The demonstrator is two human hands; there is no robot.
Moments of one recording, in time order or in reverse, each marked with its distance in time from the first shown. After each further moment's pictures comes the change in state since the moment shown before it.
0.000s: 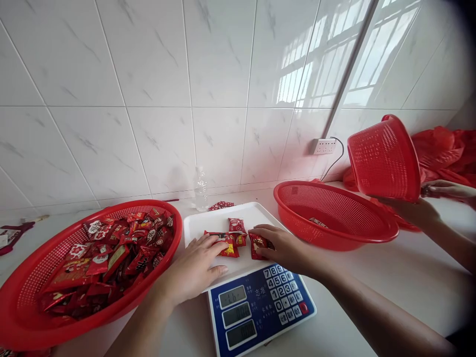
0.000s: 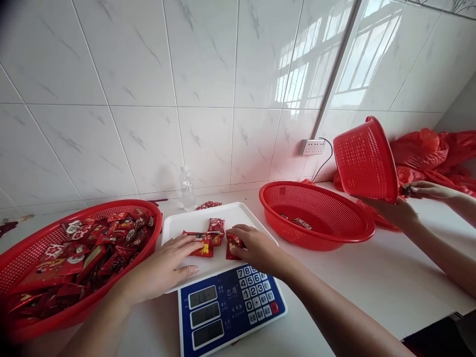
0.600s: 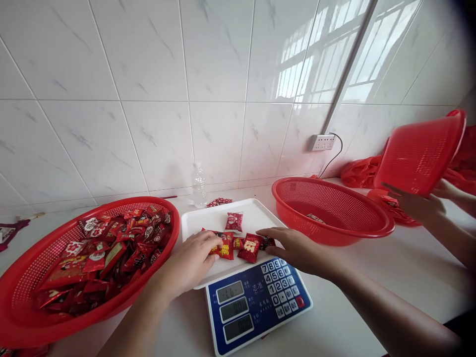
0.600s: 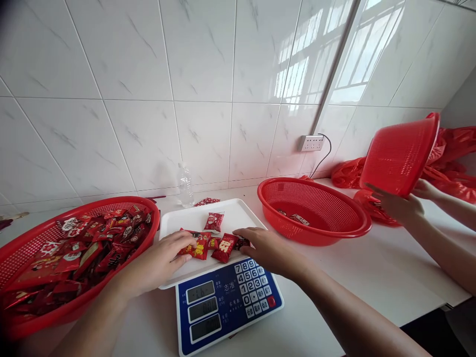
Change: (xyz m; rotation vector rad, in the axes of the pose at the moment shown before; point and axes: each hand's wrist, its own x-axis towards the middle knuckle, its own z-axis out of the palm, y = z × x) left_hand 0.002 0.001 -0.001 -0.093 0.156 0.116; right_hand -0.018 0.010 -0.011 -0.057 -0.071 0.097
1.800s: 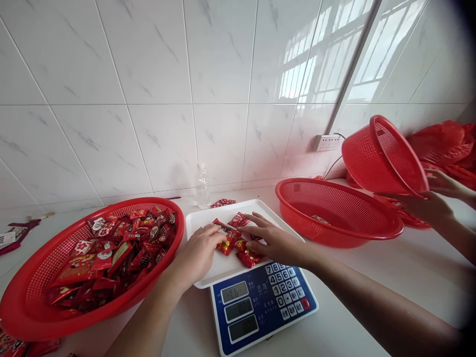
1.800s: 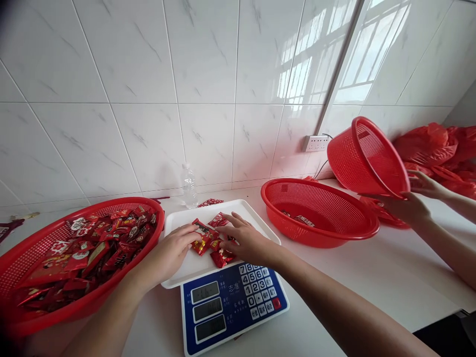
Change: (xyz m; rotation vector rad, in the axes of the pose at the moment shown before) left_hand 0.012 -0.013 0.011 0.100 0.112 0.023; right_hand 0.033 -0.022 0.011 0.066 -0.026 -0.181
